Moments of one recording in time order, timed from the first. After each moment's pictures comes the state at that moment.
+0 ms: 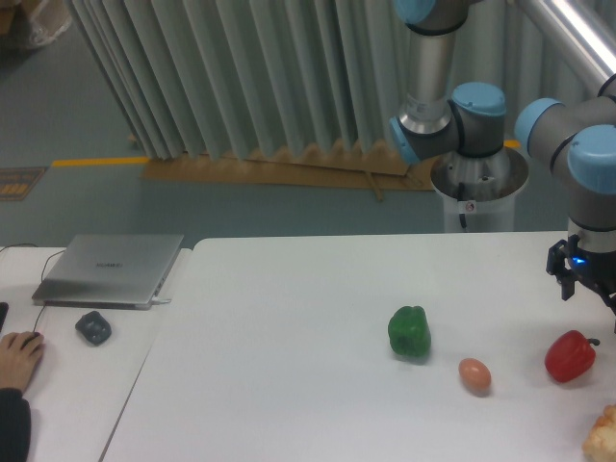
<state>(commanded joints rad) 2.65 -1.88 -1.50 -1.28 1.67 1.40</state>
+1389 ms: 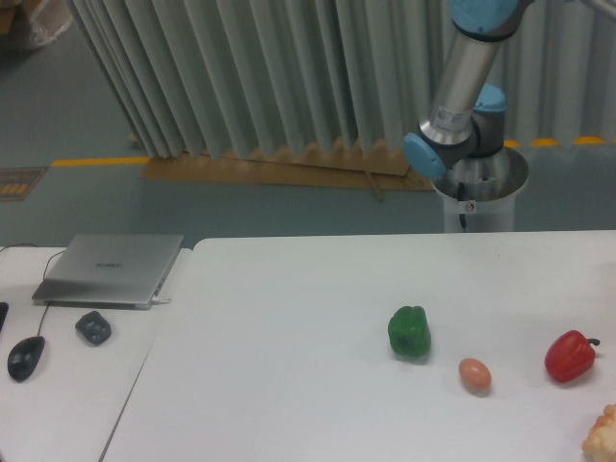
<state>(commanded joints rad) 3.00 -1.97 -1.52 -1.21 1.66 1.51</state>
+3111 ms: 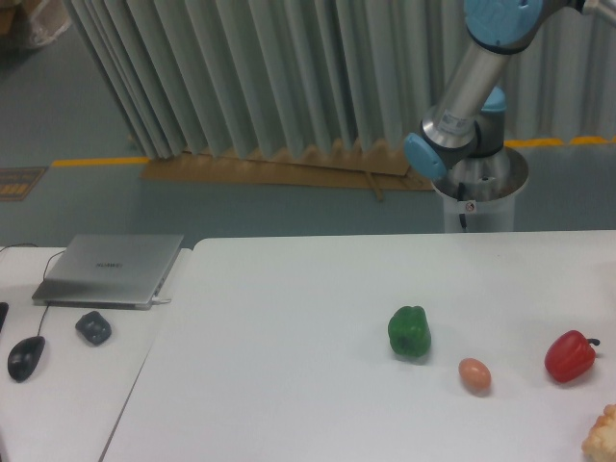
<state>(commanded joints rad) 3.01 -2.04 -1.50 -1.16 1.67 1.59</state>
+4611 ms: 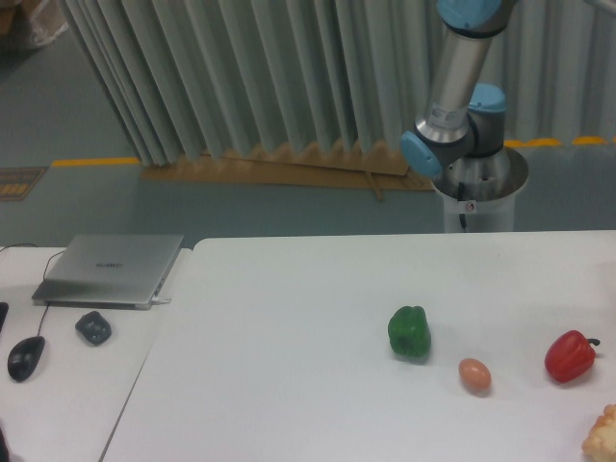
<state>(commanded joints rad) 2.86 -1.87 -1.46 -1.48 1.60 1.31</state>
